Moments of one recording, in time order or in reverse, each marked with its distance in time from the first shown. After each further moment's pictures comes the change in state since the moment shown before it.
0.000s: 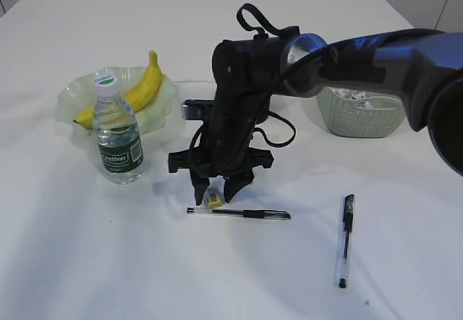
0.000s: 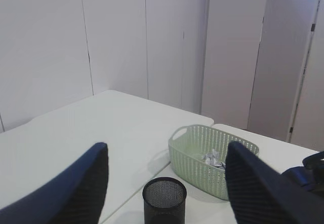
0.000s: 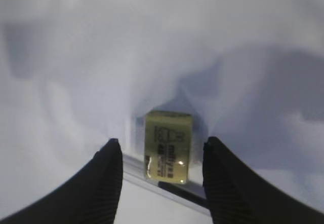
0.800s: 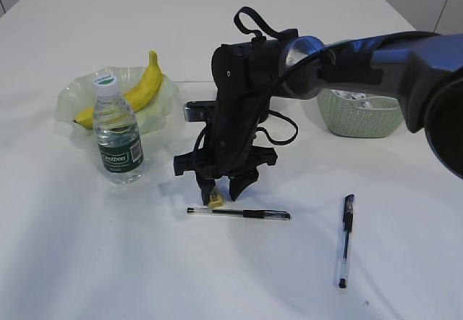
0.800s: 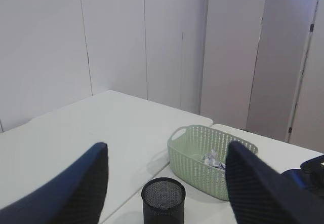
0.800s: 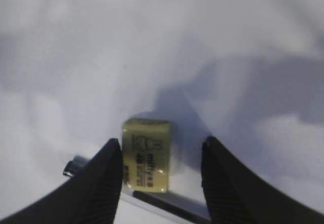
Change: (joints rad) left arm 0.000 0.000 0.000 0.000 0.005 0.000; right arm 0.000 0.008 0.000 -0.059 -0.002 0.000
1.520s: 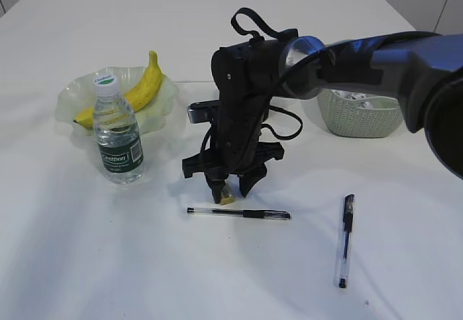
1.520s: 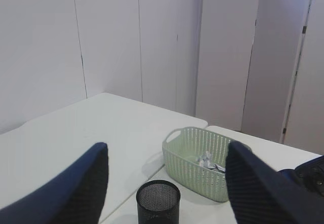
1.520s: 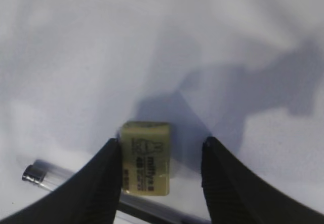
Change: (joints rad) left arm 0.000 0.000 0.000 0.000 0.022 0.000; right arm 0.000 0.001 -0.002 -0.090 0.020 0.000
